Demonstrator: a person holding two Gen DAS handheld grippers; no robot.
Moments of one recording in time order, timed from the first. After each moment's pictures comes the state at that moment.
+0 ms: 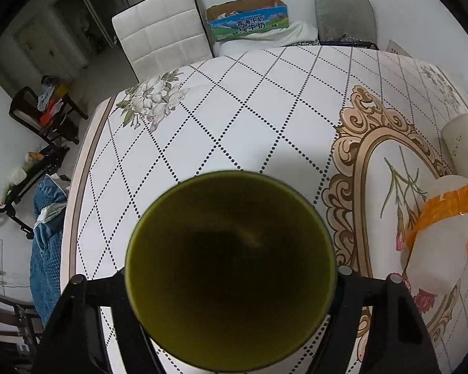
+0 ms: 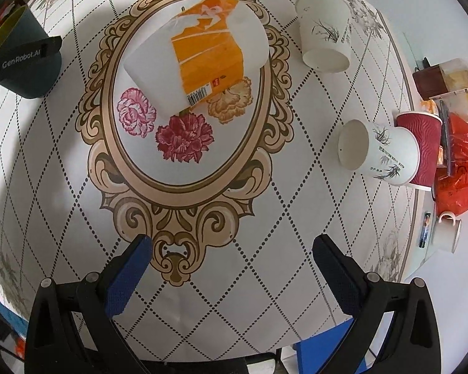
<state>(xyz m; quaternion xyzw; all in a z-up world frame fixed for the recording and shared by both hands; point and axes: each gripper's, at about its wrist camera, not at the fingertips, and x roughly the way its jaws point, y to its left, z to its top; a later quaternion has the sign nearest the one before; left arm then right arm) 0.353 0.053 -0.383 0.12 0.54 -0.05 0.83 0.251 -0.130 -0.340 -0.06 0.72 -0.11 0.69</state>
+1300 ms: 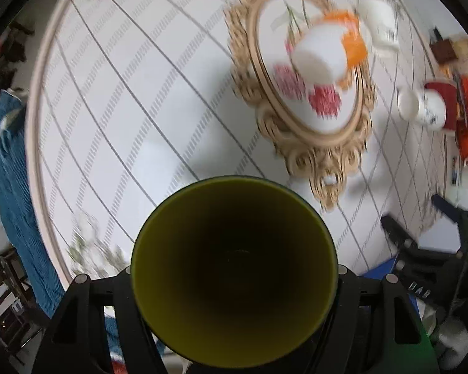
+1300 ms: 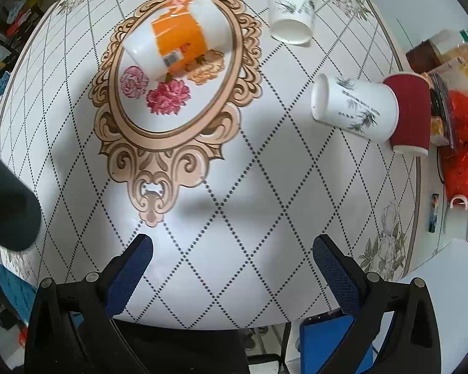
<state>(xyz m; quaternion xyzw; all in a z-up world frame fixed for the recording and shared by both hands) 0.212 0.034 -0.346 0.05 0.77 -0.12 0.63 0.178 -0.177 -0.310 -0.02 0.71 -0.06 0.71</state>
